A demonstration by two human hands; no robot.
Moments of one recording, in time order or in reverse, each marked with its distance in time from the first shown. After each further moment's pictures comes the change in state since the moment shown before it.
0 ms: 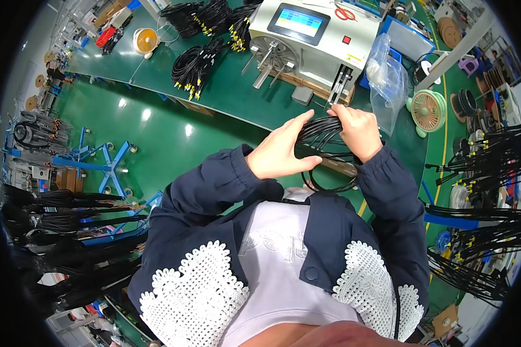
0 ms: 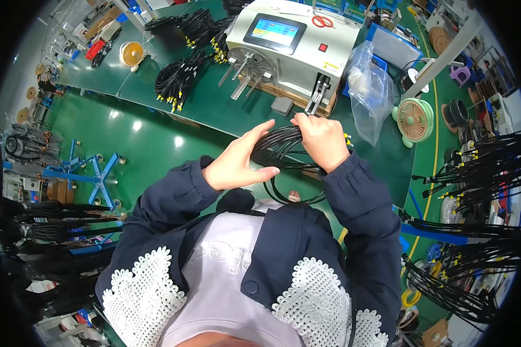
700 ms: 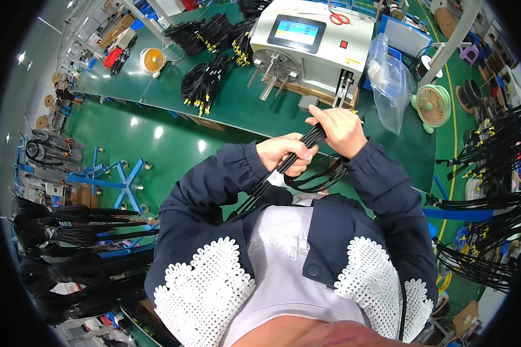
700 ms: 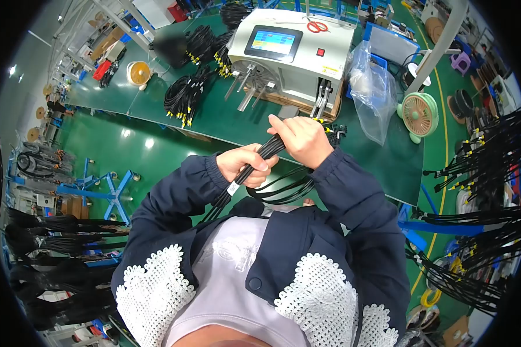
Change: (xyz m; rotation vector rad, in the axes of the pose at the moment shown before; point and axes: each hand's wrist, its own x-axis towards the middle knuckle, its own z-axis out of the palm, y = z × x) left_hand 0.019 -0.015 -0.019 -1.435 -0.729 -0.692; right_hand 0.014 -0.023 0.016 0.136 0.214 -0.154
